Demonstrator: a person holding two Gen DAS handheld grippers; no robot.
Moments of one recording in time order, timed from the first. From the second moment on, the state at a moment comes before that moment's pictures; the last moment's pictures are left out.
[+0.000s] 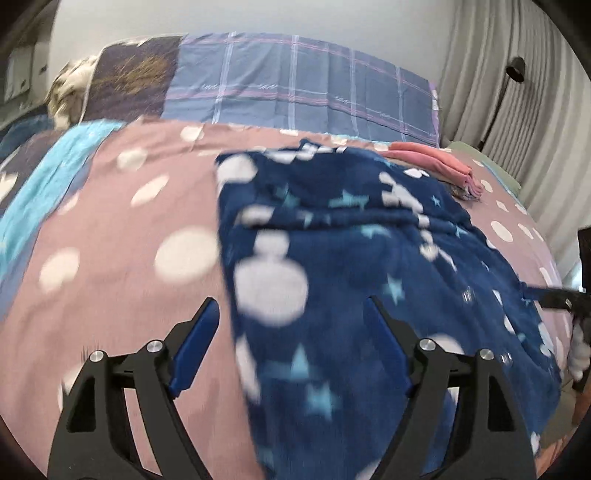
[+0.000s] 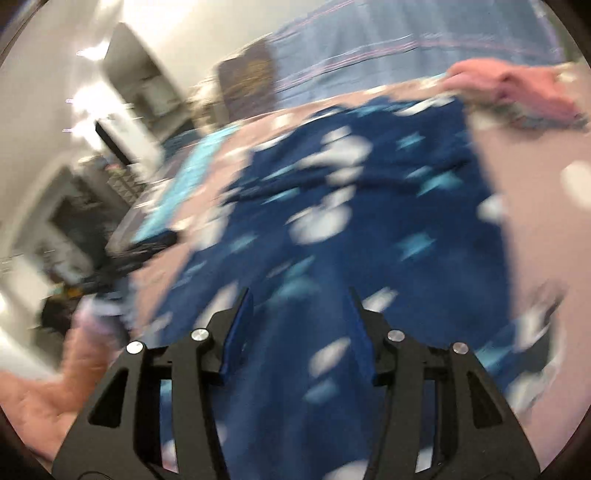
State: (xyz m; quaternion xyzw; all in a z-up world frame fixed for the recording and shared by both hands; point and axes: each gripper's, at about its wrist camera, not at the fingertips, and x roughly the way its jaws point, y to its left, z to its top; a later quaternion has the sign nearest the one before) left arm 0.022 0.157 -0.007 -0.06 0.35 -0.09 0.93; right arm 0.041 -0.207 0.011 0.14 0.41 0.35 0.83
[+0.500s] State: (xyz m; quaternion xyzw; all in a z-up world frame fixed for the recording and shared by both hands) left arm -0.128 0.152 -0.022 -0.08 0.33 -0.10 0.94; right arm -0.042 -0.148 -0.030 0.16 0.48 0.43 0.75
